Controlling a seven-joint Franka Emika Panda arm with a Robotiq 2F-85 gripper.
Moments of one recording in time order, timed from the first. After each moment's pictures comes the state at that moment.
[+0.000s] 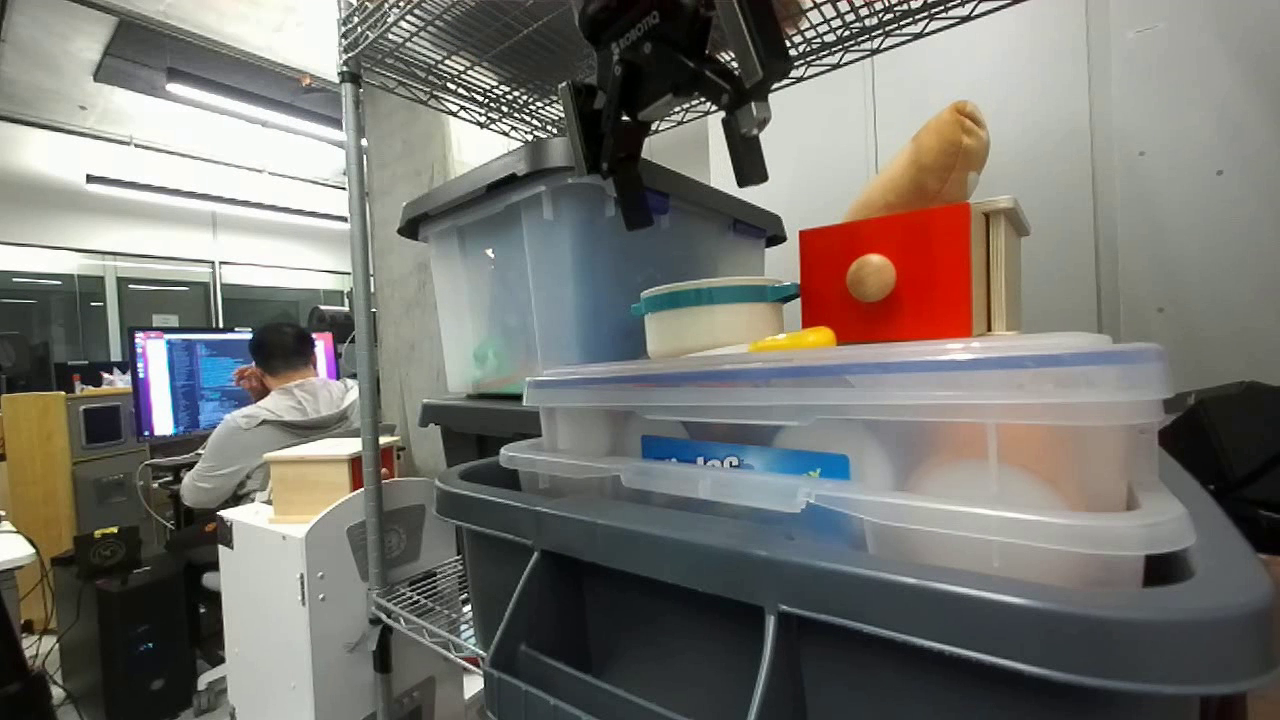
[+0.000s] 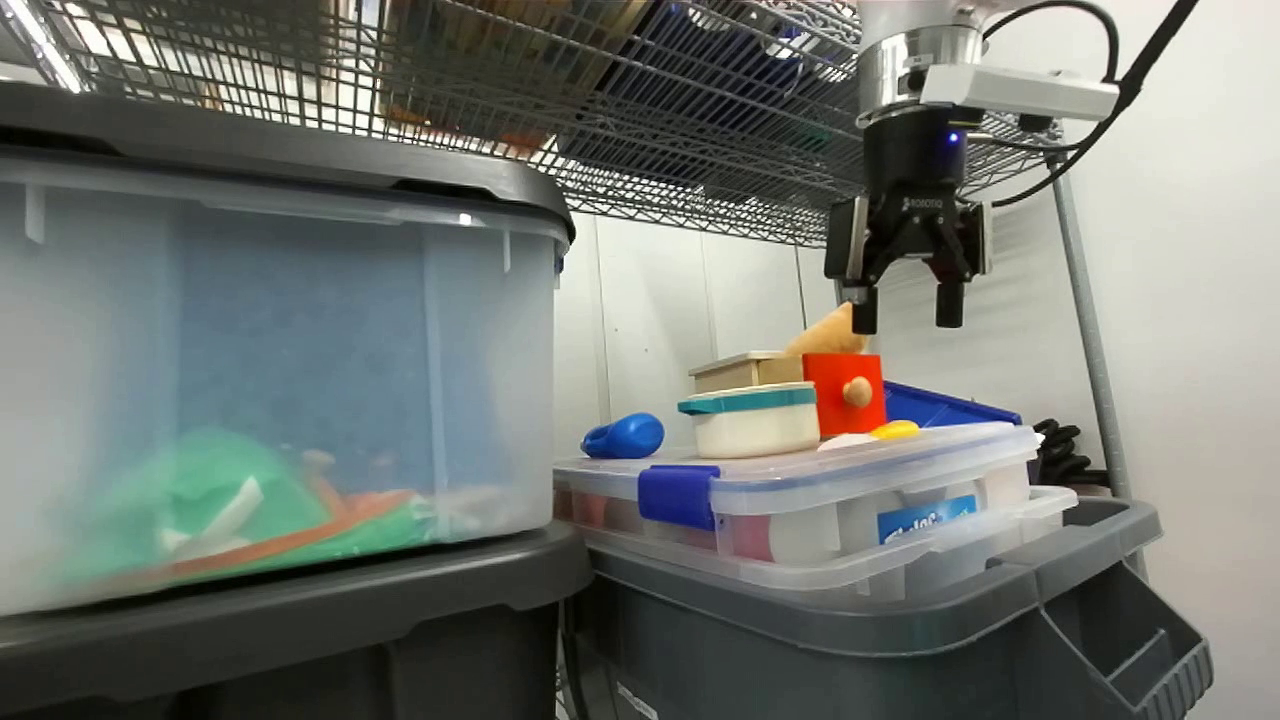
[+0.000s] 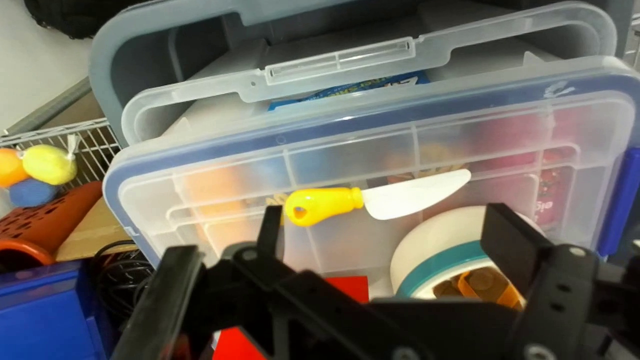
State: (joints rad) arm -0.08 -0.22 -0.01 -2.19 -0.09 2.24 0.09
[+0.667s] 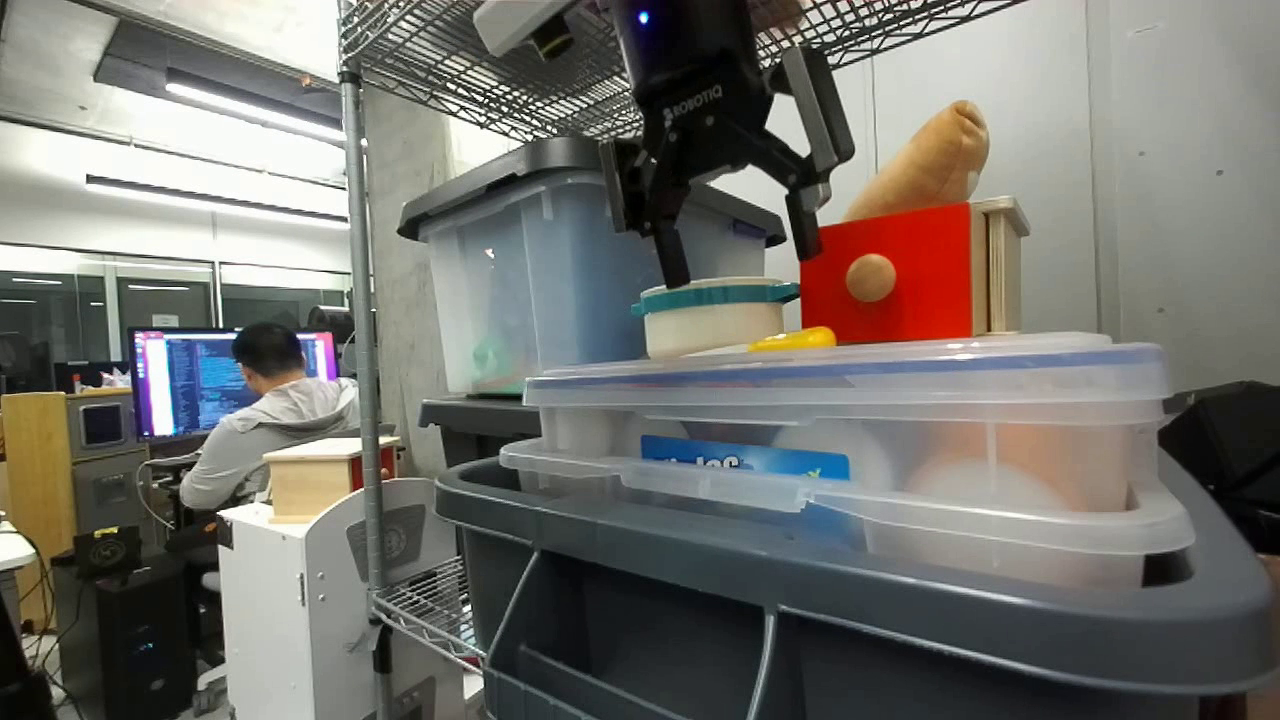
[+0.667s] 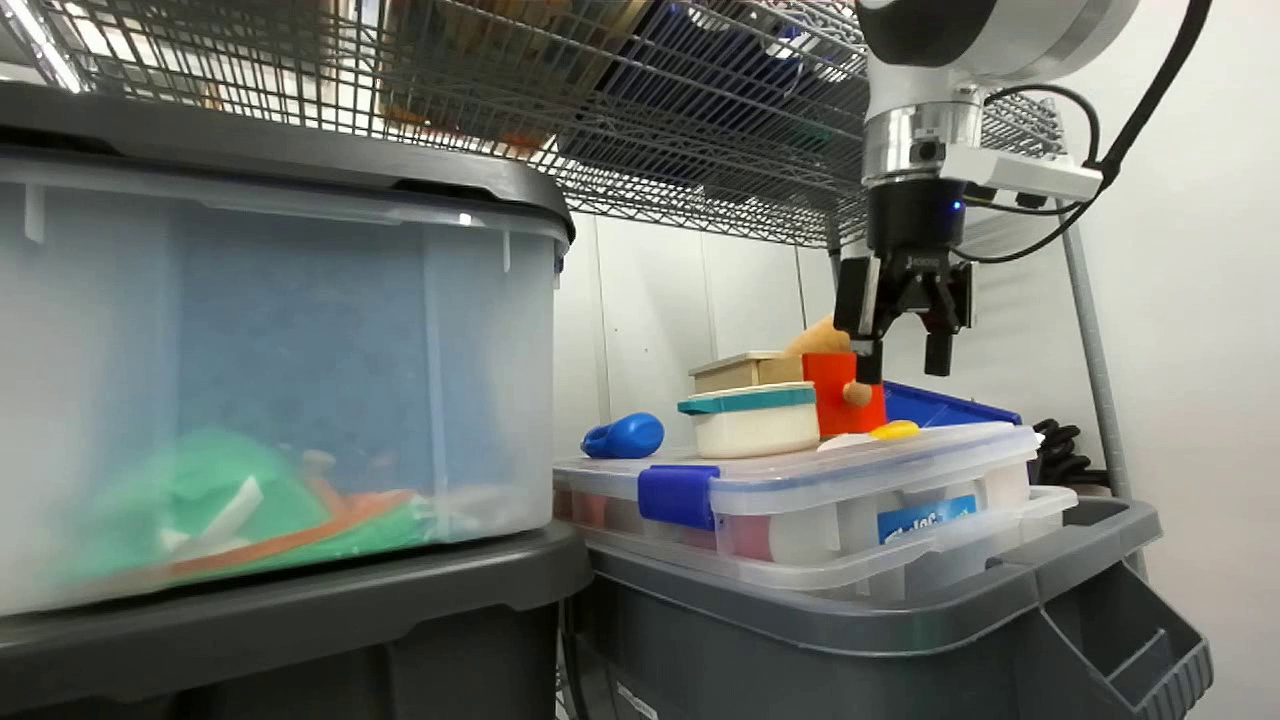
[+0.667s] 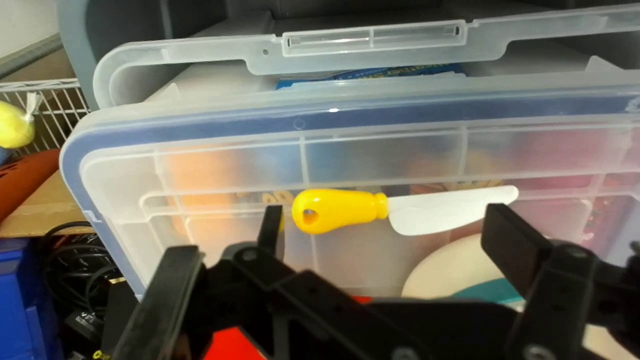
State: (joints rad) arm -0.08 -0.12 -0.05 -2.20 -0.05 2.36 -0.11
